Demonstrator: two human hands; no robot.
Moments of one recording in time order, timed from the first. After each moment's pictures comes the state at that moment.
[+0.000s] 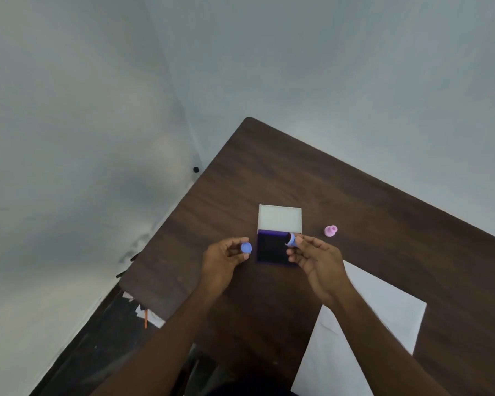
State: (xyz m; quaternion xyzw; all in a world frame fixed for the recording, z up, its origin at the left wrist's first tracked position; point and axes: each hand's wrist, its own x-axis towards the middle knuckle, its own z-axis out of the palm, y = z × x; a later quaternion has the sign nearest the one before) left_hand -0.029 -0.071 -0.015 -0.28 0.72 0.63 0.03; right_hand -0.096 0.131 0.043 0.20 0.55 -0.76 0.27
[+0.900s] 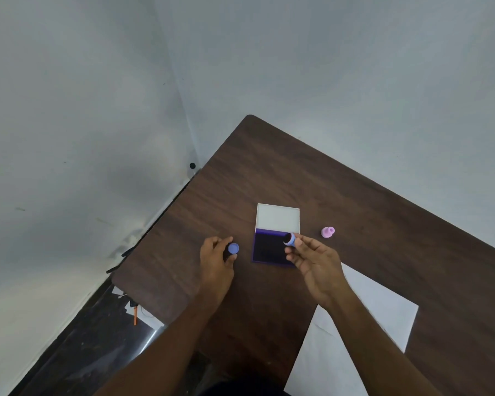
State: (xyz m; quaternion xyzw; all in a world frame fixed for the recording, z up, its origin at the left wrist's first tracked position) left_hand -0.017 -0.064 -0.055 -0.29 0.87 0.39 0.00; right_hand -0.094 0.133 0.039 0.21 0.54 -0.77 0.26
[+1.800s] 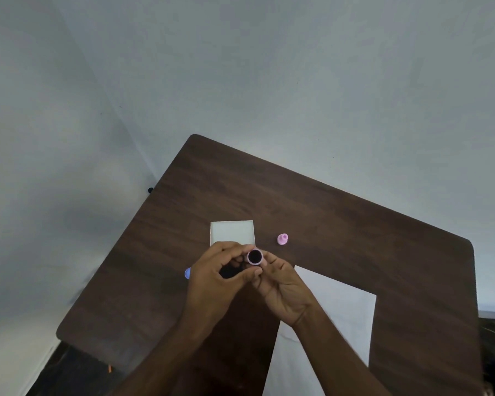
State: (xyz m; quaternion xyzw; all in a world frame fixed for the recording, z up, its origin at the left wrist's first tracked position) left_hand -0.051 0.008 0.086 -0.06 0.81 0.58 -0.07; right_hand -0.088 0.158 0.047 0.12 0.30 -0.88 0.35
